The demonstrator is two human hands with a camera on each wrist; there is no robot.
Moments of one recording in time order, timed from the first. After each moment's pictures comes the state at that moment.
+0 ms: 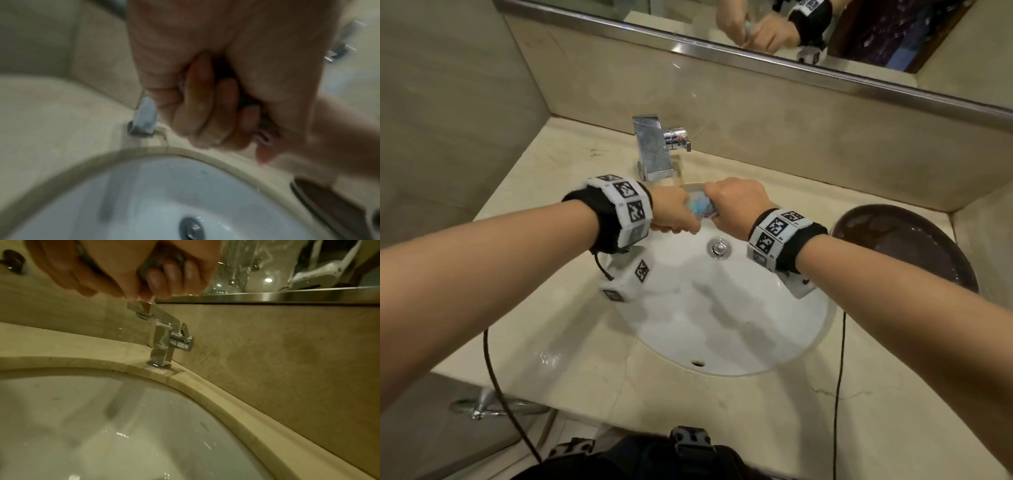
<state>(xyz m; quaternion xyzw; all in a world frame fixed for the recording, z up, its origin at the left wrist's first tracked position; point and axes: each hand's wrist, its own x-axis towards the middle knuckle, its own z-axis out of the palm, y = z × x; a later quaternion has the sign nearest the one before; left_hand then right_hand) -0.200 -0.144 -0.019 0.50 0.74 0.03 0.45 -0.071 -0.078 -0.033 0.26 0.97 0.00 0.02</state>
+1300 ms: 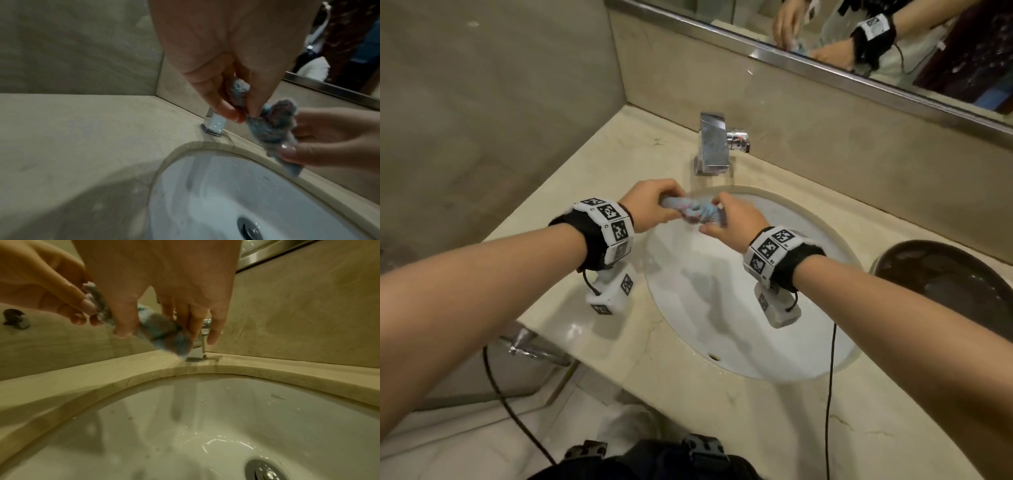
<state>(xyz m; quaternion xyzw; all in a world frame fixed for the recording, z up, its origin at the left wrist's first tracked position) -0.253 -0.229 -0.059 0.47 0.79 0.30 0.25 -0.107 -0.112 -0.070 0.30 0.92 -0.23 0.04</state>
